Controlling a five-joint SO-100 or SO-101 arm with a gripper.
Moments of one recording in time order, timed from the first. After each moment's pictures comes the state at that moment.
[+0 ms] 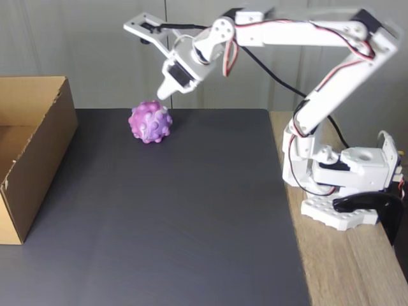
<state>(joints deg) 39.6 115.7 127.8 26.3 185.4</state>
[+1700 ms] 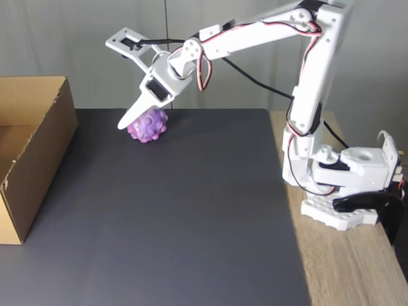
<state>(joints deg) 40.5 92.3 121.6 12.0 189.2</state>
